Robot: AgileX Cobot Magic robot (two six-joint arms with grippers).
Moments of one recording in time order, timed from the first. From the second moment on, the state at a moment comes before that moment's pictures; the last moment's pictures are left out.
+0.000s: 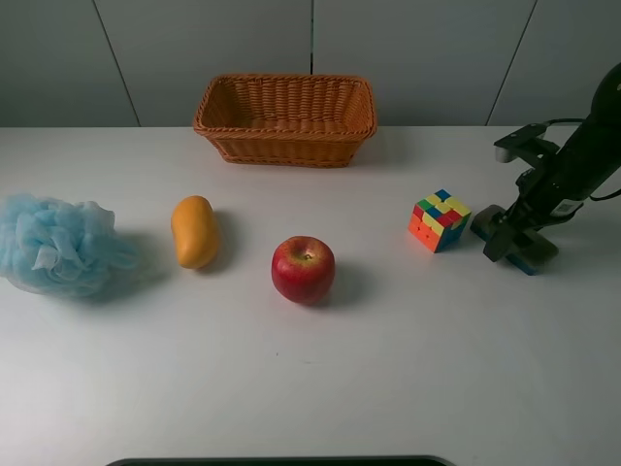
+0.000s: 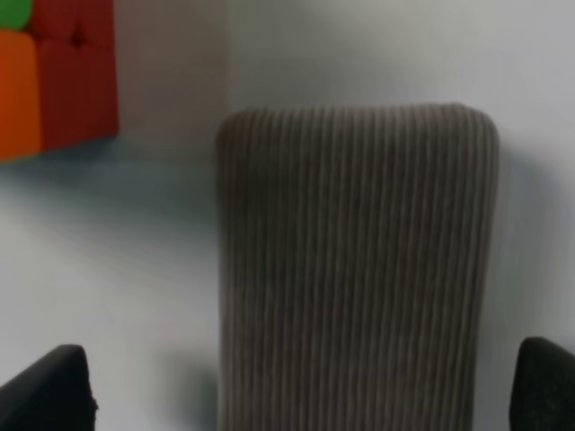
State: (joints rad) left arm 0.07 0.00 -0.52 0.15 1.10 -0.21; right arm -0.09 1.96 -1.03 0.13 0.66 -0.78
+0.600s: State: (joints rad) left arm 0.07 0.00 -0.52 0.15 1.10 -0.21; right arm -0.09 1.98 -1.03 0.14 0.65 -0.77
